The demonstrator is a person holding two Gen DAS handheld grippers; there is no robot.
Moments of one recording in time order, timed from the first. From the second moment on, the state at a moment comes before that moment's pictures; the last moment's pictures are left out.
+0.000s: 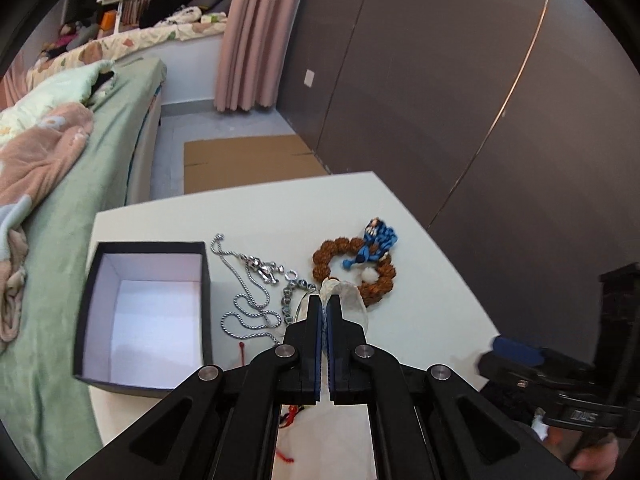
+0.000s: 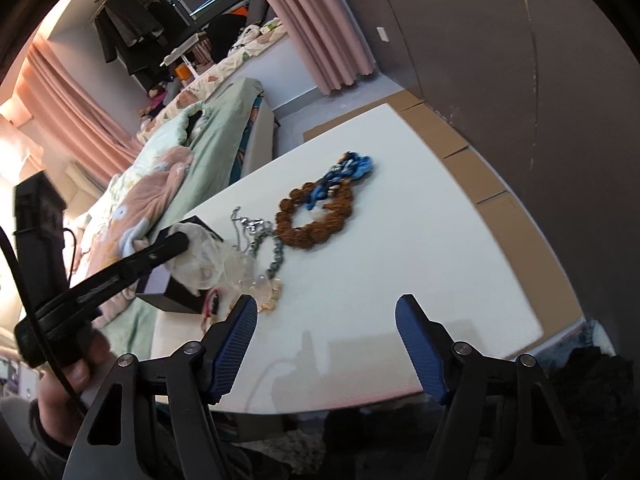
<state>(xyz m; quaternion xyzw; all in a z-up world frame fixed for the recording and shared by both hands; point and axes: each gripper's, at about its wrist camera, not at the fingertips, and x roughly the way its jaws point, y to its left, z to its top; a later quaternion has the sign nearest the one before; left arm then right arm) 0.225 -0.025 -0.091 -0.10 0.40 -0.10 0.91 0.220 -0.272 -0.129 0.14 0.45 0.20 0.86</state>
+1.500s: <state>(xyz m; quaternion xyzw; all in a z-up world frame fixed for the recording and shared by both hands) 0.184 0.084 -0.029 -0.15 0.32 -0.05 0.94 0.260 -0.170 -0.168 0.14 0.51 0.20 0.82</state>
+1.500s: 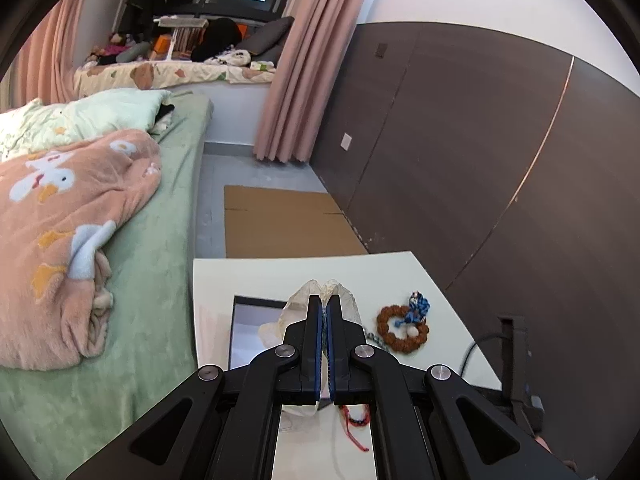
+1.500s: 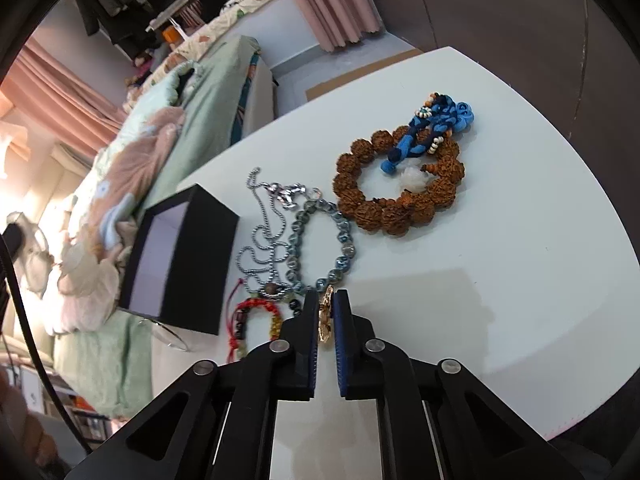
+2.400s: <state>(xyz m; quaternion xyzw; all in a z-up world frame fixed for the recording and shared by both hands) 0.160 0.144 -0.060 -0.22 0.34 0.01 0.91 0.259 -0.092 -0.075 0.14 0.45 0.33 0.82</state>
